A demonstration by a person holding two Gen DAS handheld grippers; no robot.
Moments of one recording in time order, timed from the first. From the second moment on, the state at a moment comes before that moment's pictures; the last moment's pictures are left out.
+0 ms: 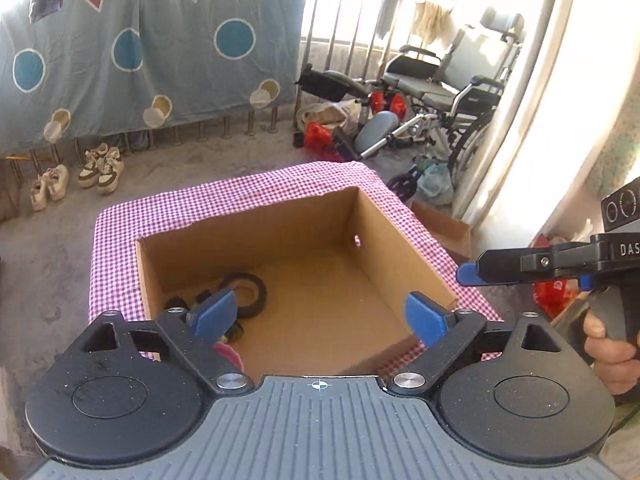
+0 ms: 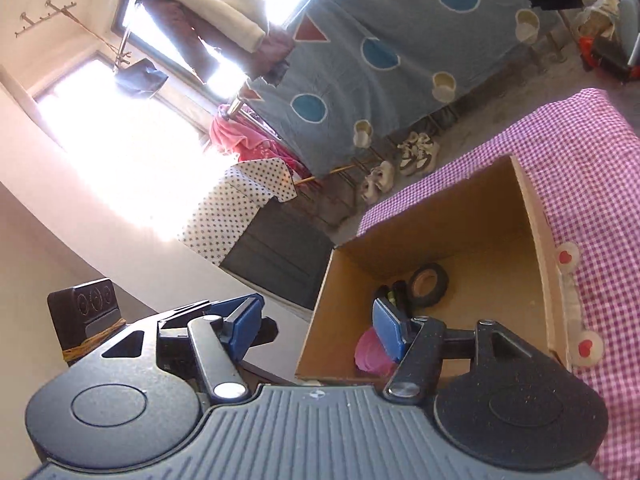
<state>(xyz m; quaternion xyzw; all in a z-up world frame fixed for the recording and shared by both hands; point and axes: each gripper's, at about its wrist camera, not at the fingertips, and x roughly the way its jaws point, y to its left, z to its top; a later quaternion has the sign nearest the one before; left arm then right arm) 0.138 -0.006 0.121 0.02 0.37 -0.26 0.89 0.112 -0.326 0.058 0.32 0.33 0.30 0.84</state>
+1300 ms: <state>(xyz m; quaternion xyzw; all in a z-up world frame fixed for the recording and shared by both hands) 0.061 -0.099 -0.037 0.11 0.36 -0.19 0.91 0.130 -0.292 -0.072 0.28 0.47 0.18 0.82</state>
